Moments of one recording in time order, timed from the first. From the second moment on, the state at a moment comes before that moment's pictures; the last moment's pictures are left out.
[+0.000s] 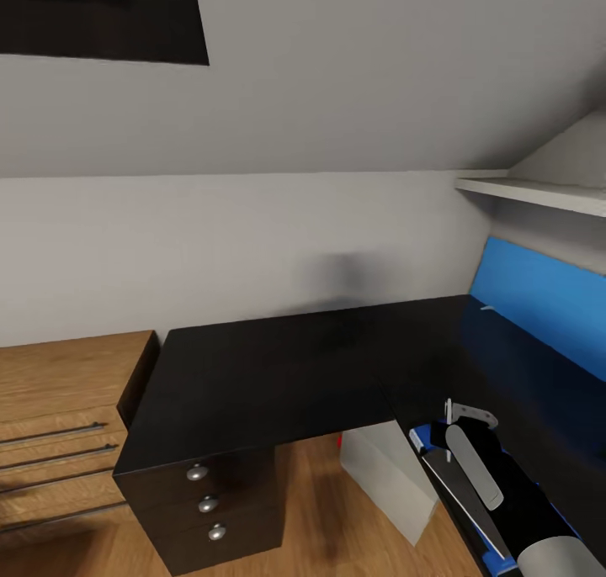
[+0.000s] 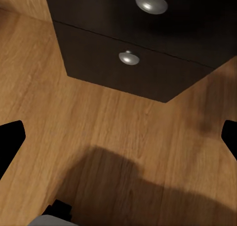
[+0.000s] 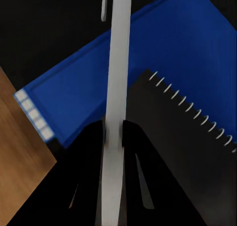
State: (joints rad) left arm 0.15 0.10 -0.32 -1.07 0.66 -0.08 0.40; right arm -0.49 -0.19 0.14 -1.11 -0.65 0.74 -0.64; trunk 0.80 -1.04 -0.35
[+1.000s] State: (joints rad) left arm 0.15 0.10 -0.32 -1.07 0.66 -0.08 0.40; right arm -0.49 -0.19 0.14 -1.10 -0.65 0.74 -0.64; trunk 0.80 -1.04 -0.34
